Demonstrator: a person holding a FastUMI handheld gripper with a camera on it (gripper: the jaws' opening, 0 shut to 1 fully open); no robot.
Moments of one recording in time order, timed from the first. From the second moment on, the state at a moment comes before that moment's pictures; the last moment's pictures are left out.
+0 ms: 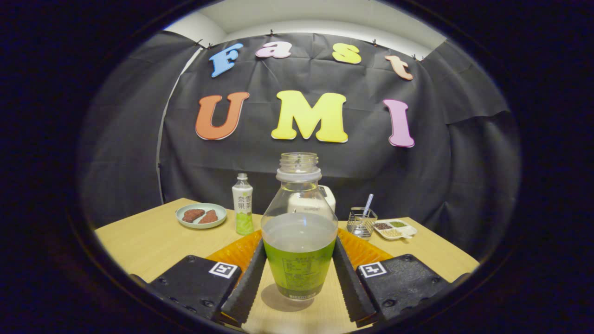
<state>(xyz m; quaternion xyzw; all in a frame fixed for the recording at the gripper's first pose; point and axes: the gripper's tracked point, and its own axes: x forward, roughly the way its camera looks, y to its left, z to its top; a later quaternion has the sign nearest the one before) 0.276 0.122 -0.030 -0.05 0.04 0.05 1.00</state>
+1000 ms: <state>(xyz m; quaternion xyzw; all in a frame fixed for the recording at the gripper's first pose) 0.290 0.127 -0.086 -0.05 0.11 0.08 0.99</state>
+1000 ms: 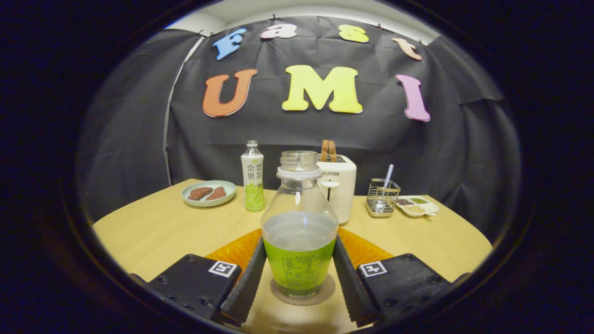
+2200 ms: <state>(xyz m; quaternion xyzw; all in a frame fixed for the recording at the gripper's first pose) 0.183 0.117 -0.019 -0.07 -0.01 0.07 1.00</state>
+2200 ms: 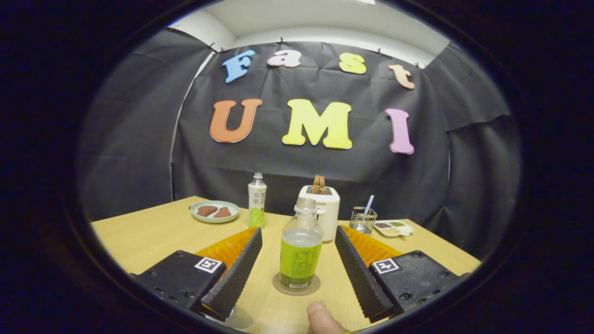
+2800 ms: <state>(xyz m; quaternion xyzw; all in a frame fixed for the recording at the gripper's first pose) 0.009 0.066 0.027 -0.05 -0.02 0.00 1.00</state>
